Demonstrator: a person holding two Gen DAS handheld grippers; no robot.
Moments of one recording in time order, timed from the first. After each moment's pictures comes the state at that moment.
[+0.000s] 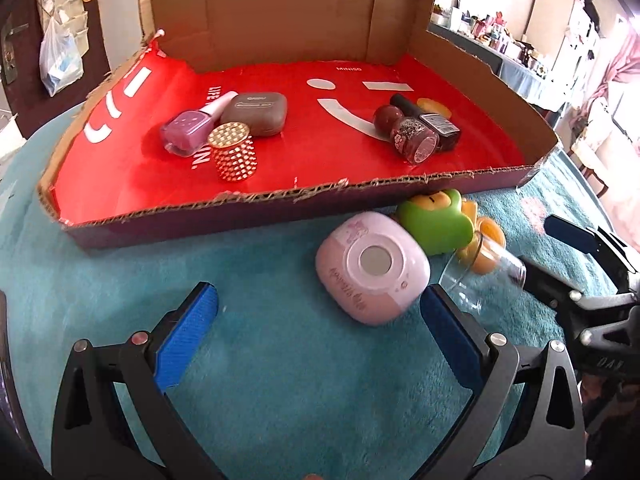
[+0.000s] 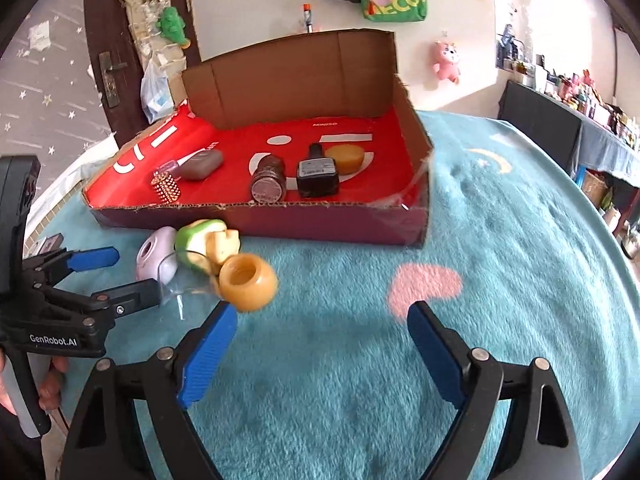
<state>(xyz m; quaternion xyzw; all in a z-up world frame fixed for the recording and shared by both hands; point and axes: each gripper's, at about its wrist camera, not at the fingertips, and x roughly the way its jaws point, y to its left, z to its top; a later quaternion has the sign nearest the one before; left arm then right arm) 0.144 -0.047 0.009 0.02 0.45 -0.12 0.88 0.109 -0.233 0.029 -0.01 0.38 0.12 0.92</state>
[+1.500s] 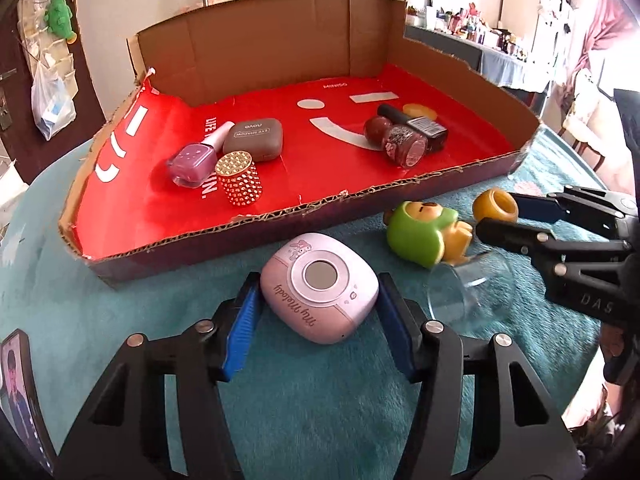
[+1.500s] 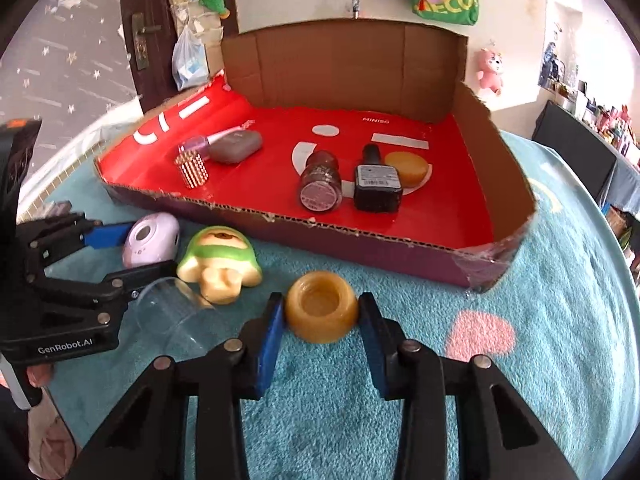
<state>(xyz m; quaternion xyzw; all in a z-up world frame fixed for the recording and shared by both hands) 0.130 -0.038 0.020 0.07 0.41 -0.14 0.90 0.125 -0.206 0.032 -0.05 0.39 0.17 0.90</state>
